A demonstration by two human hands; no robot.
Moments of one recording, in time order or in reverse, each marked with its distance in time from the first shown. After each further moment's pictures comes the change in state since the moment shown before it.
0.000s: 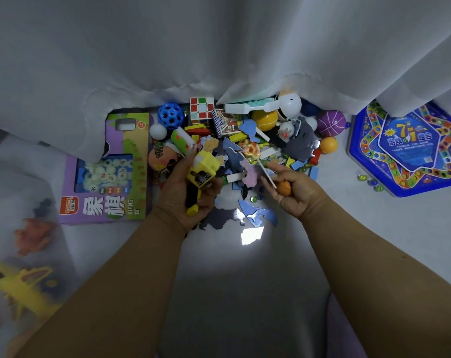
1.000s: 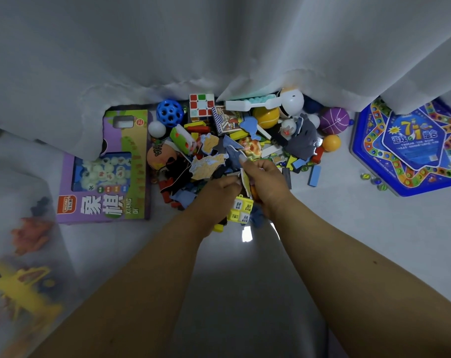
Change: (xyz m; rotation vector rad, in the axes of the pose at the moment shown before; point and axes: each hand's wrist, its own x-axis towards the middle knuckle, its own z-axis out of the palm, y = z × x) left_hand 0.014 -0.033 0.025 1.183 0.207 0.092; right_hand 0.015 0.038 0.038 -0.604 0.134 -0.337
